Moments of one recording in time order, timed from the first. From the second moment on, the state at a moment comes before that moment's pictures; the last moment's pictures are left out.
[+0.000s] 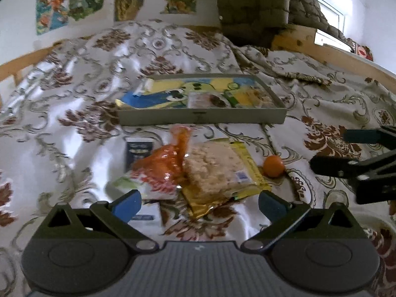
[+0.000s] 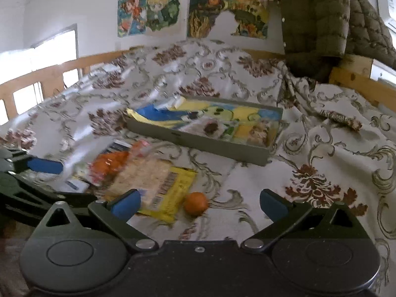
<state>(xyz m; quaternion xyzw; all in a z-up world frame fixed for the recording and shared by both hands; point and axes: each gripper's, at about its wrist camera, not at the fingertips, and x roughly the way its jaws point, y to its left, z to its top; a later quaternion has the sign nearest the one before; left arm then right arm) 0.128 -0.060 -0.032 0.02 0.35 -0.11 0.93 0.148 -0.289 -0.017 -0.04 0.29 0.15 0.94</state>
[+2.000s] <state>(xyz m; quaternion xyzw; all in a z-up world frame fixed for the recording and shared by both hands) 0.220 -0.092 -0.064 -0.03 0.45 -0.08 0.89 0.206 -0.265 -0.079 -0.13 0.33 0.23 0.91</state>
